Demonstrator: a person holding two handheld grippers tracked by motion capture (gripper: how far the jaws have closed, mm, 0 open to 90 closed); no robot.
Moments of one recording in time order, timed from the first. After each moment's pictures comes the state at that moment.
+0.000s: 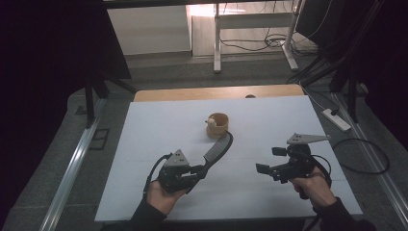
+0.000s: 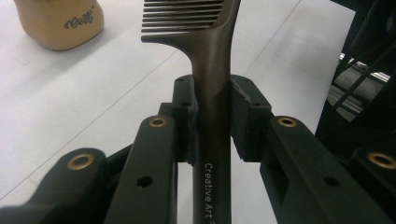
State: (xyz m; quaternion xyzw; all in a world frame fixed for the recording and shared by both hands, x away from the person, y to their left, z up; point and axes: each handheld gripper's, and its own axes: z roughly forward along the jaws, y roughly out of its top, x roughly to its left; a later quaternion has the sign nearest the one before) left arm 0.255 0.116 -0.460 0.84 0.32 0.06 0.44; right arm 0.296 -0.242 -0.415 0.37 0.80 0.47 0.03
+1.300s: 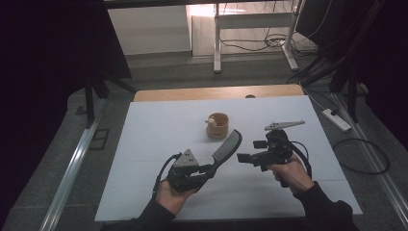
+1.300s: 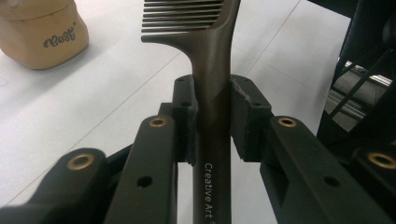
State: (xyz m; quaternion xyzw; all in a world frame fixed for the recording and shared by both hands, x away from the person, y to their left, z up) left arm 0.257 0.093 -0.460 0.84 0.31 0.07 0.45; right arm 0.328 -0.195 -0.411 0.38 0.80 0.46 -0.03
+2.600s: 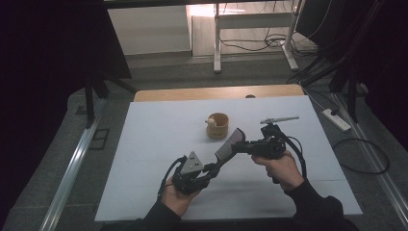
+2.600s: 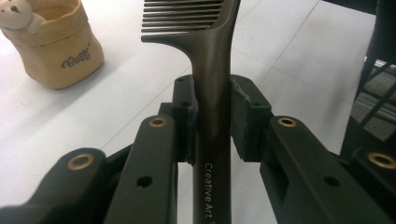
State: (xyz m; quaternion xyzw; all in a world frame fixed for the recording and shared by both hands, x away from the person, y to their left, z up) left arm 0.249 0.079 -0.464 0.83 0.30 0.13 0.45; right arm 0.340 -0.182 -0.408 0.41 0.77 0.49 -0.09
